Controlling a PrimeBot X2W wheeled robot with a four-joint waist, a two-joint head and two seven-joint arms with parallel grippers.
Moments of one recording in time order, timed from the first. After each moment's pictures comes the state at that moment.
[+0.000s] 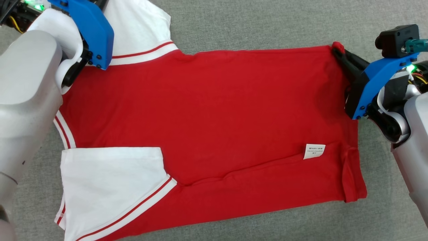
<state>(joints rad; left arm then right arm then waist) -1.27 0.44 -1.02 0.83 -0.77 -0.13 0.10 -0.78 -0.39 0.31 0.46 0.48 0.13 0.31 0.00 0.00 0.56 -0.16</state>
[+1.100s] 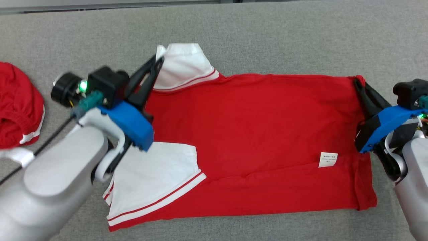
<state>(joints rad) -0.92 0.57 -1.06 0.31 -0.82 0.06 -0.17 -0.61 -0.37 0.20 0.57 0.37 0.13 -0.02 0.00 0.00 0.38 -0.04</state>
